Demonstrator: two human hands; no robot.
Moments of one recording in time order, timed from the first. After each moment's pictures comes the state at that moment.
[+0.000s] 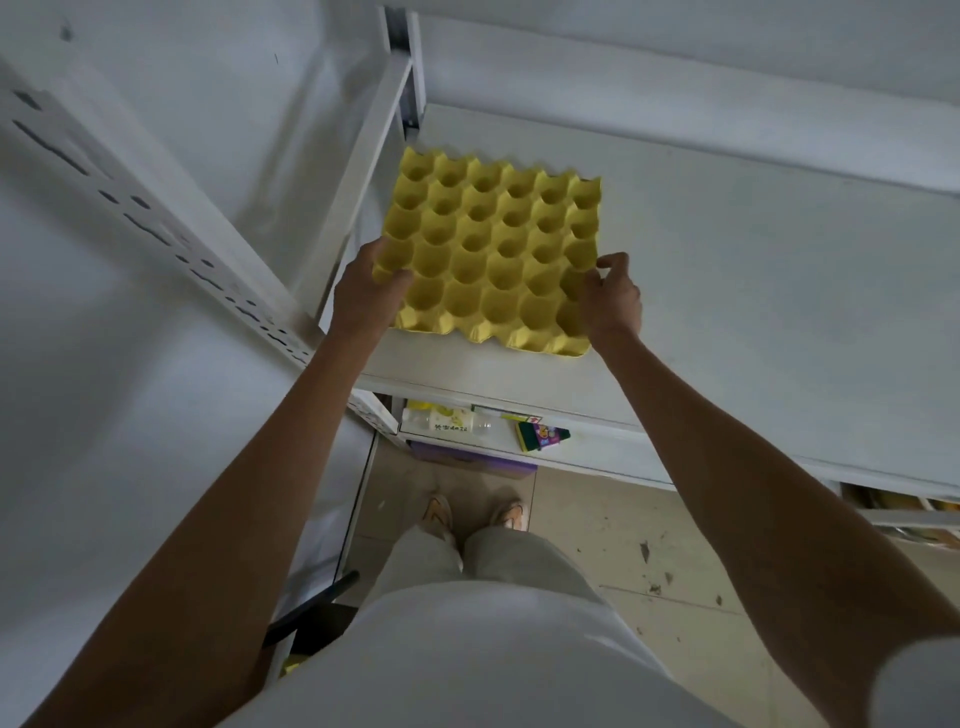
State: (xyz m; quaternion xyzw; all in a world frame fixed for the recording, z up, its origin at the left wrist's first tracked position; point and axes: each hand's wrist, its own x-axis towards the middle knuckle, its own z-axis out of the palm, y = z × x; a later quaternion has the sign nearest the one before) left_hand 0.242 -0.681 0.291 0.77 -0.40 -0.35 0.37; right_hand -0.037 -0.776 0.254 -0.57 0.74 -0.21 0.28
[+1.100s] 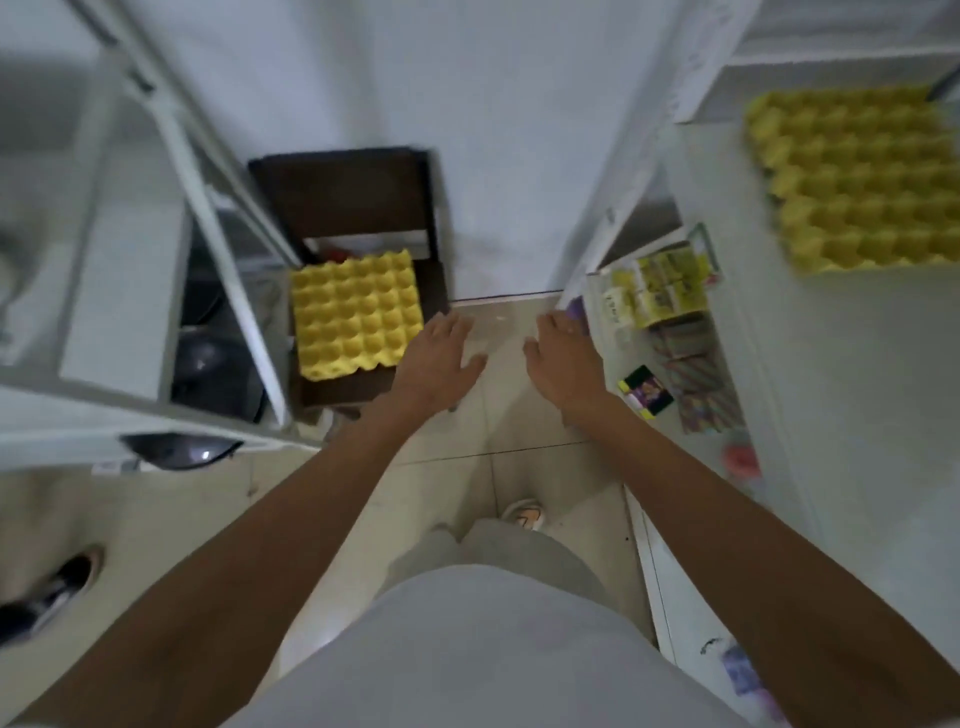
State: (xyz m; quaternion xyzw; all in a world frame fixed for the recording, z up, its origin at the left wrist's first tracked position) left_hand -0.145 -0.253 0.199 0.96 -0.11 -0.17 0.19; right_hand -0.154 -0.449 0.210 -0.99 0.00 0.10 0.12
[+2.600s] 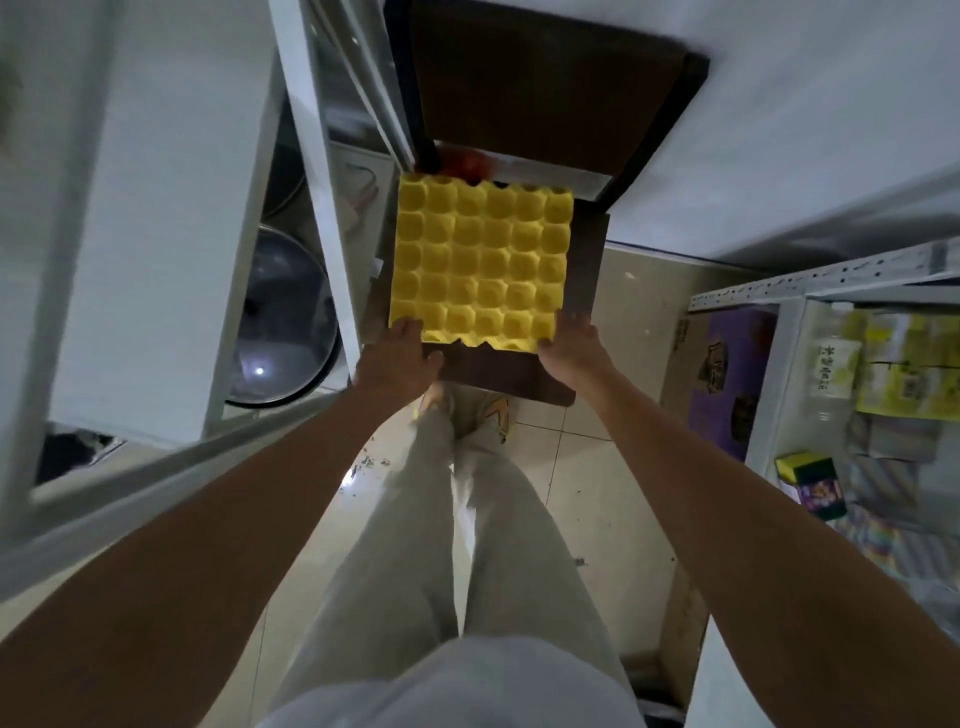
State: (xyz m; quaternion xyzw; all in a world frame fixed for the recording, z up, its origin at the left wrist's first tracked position) left_hand -0.048 -0.007 0.001 0.92 0.17 -0.32 0.17; right_hand 0.035 -0.244 -0.014 -0.89 0.02 0.43 0.17
